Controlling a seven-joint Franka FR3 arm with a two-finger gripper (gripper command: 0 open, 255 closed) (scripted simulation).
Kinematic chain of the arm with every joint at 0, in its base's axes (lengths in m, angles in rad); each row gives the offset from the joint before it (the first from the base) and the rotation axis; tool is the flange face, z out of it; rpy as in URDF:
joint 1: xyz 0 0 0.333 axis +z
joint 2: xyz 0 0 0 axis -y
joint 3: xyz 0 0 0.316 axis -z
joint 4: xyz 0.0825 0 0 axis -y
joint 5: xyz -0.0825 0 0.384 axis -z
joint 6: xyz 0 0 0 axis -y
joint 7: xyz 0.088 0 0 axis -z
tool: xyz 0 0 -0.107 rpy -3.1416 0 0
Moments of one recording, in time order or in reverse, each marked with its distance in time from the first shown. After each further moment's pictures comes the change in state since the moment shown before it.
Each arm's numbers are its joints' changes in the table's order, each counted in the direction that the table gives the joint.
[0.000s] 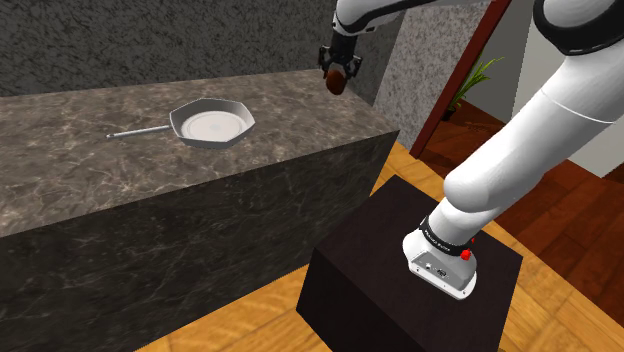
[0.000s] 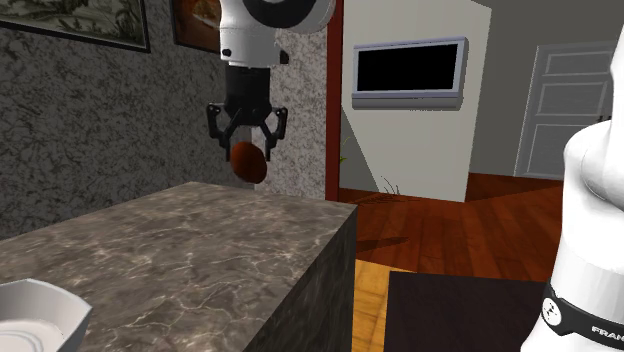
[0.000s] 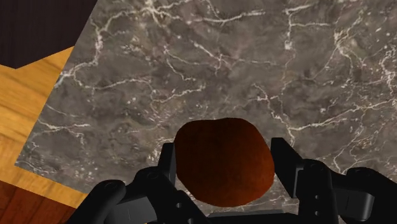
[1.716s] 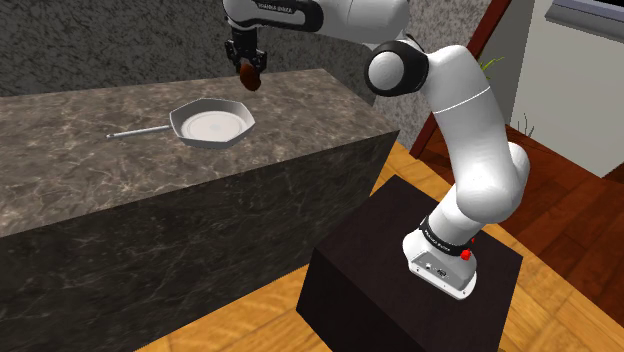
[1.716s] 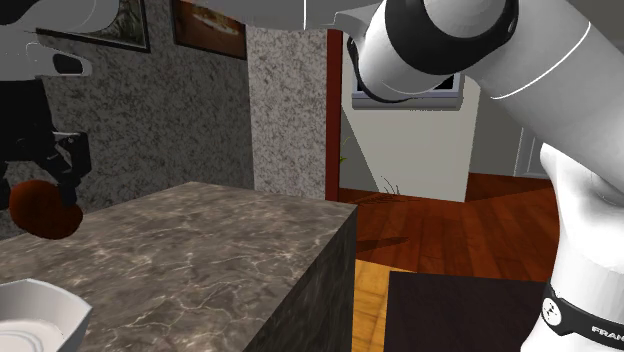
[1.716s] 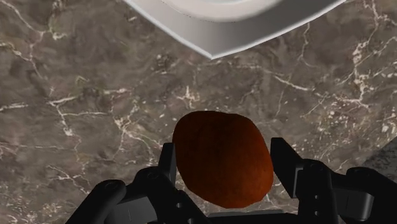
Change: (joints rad) arm 0.378 -0.937 -0.066 1.312 0.212 -0.438 0.326
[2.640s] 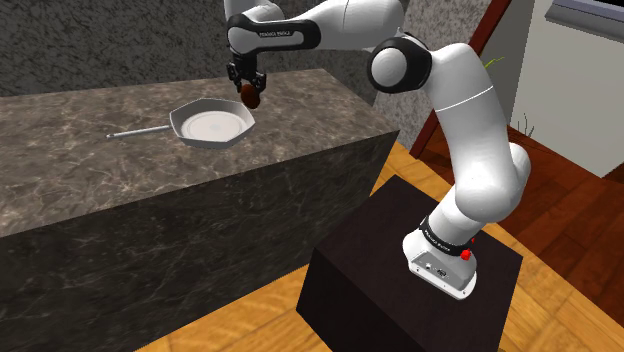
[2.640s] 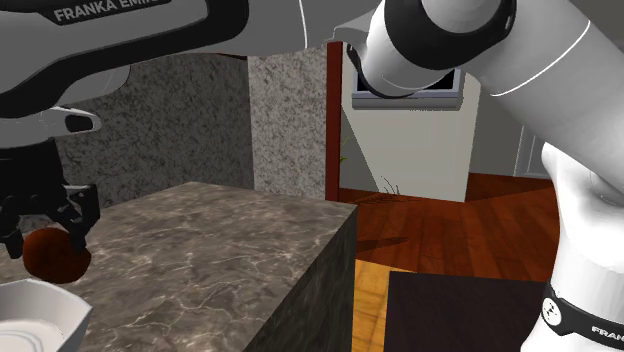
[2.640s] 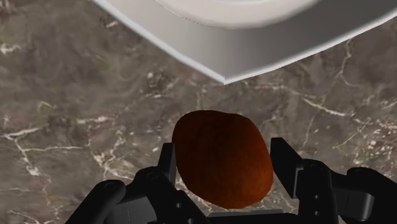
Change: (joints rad) arm -0.029 0.019 0.000 -0.222 0.012 0.198 0.044
